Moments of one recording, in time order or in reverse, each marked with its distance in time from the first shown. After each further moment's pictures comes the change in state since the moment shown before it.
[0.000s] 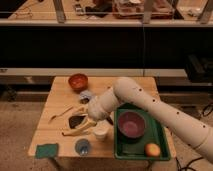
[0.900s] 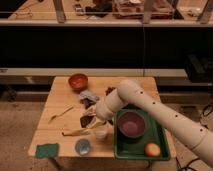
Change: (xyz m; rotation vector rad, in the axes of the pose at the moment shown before) arm -0.058 0.009 -0.010 -0.015 -0.147 0.029
